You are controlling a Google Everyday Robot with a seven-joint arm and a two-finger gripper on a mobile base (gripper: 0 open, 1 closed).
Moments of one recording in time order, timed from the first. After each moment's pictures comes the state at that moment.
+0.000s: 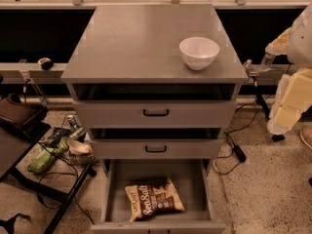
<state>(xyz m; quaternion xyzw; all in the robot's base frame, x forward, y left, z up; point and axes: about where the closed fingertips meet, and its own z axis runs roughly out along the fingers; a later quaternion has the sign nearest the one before) 0.438 -0.217 0.976 -0.60 0.78 -0.03 0.16</state>
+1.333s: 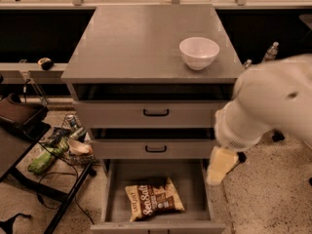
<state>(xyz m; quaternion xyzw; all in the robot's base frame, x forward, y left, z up) 0.454 -0.158 0.780 -0.61 0.78 -0.05 0.15</state>
